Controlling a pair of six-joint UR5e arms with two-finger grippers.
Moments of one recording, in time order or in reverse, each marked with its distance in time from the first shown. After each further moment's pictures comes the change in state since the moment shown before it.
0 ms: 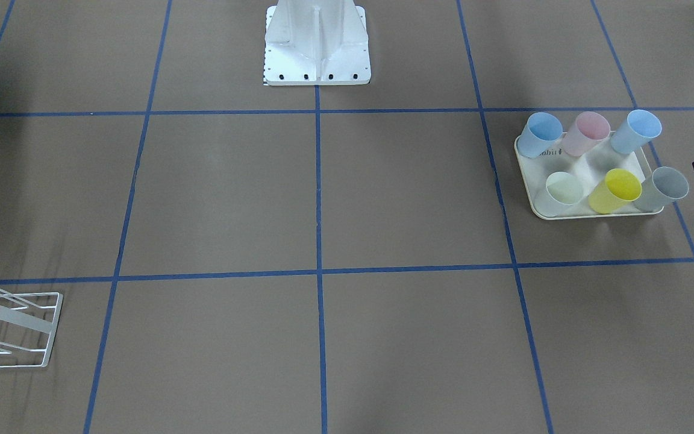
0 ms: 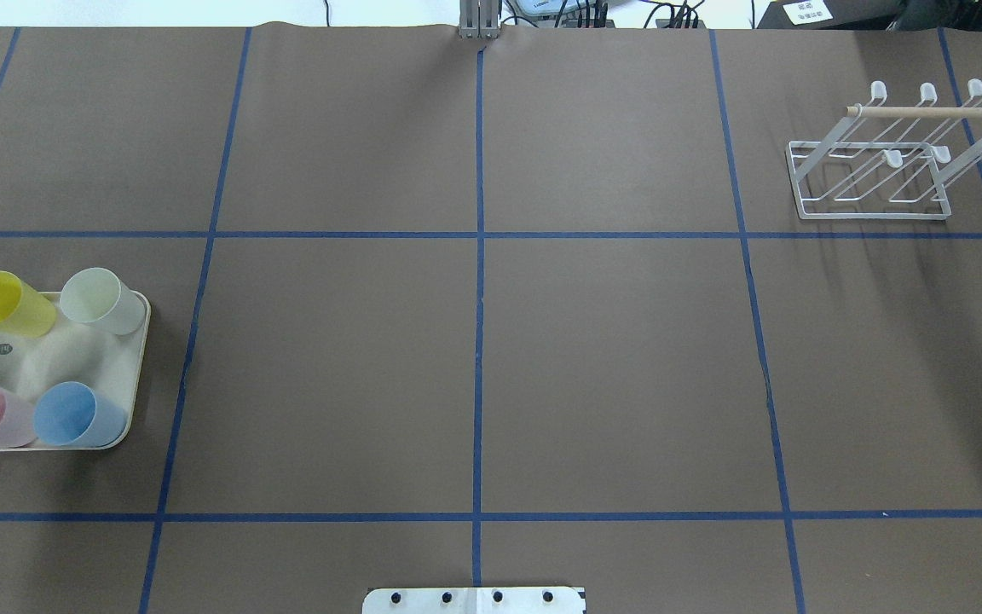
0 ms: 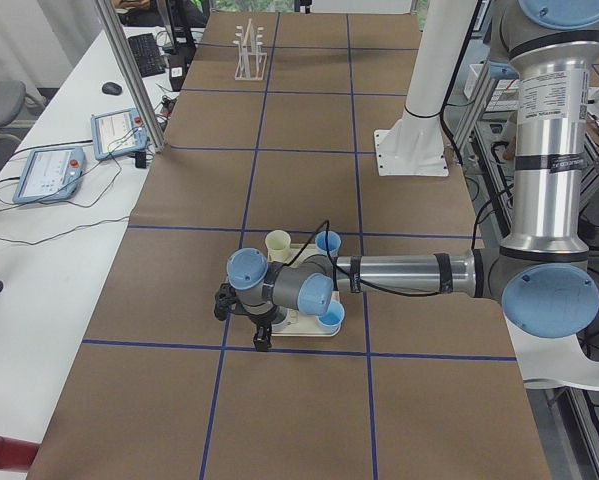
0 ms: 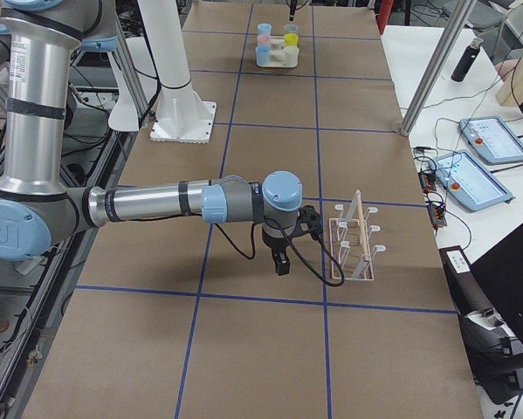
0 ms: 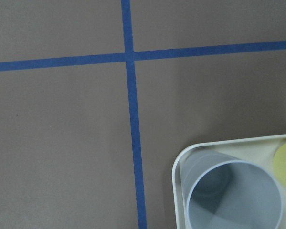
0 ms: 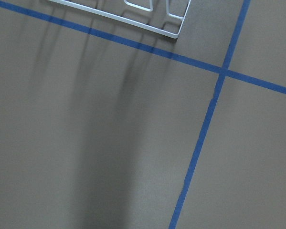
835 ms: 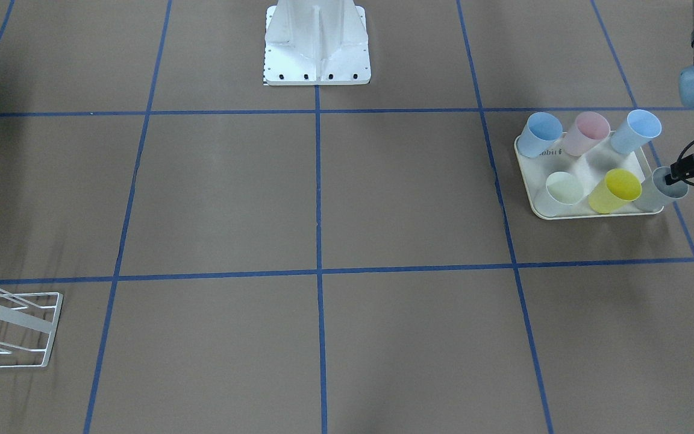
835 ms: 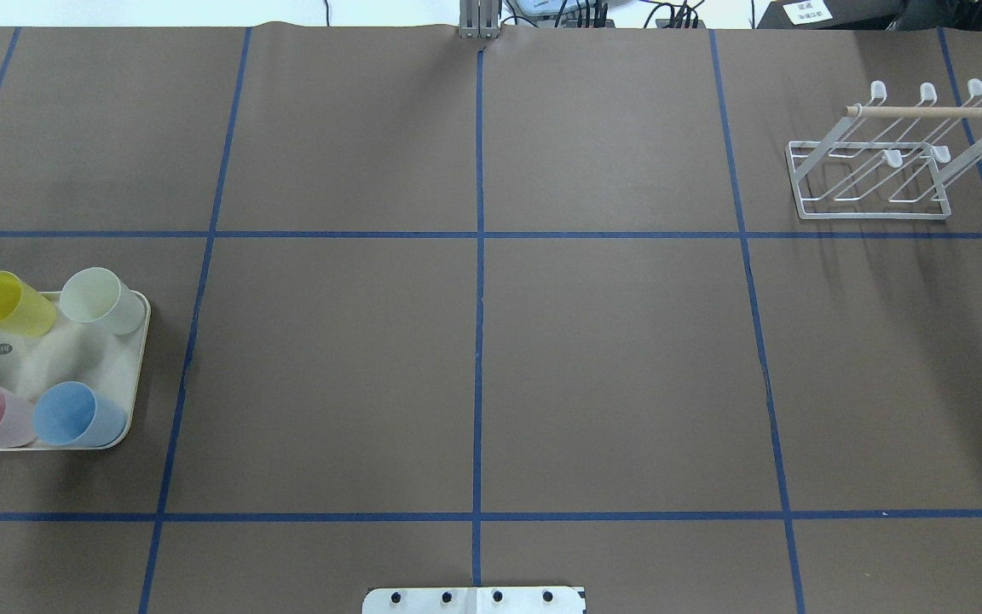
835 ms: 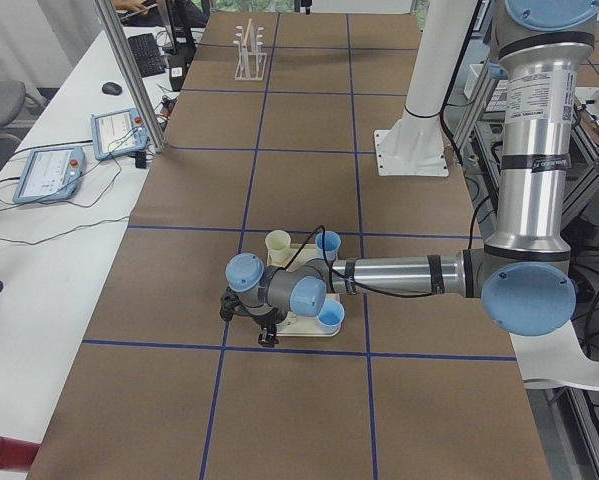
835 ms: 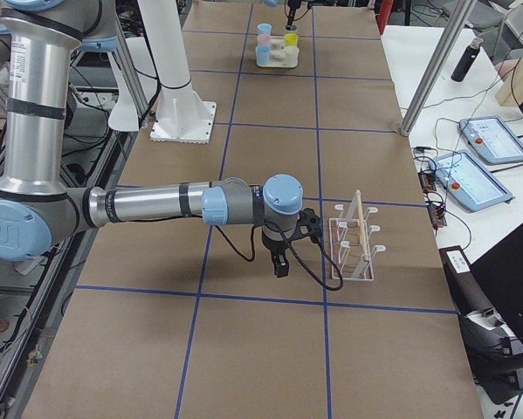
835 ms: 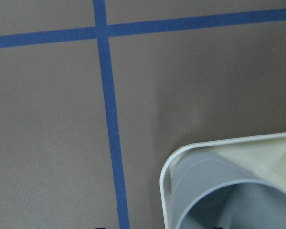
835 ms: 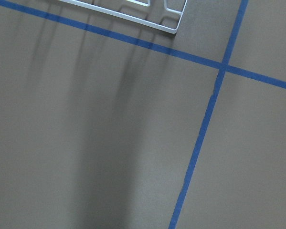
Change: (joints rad) left arm 0.075 -0.016 0.058 -0.013 -0.004 -0.010; right arm -0.002 0.001 -0.013 -0.002 0.007 0.002
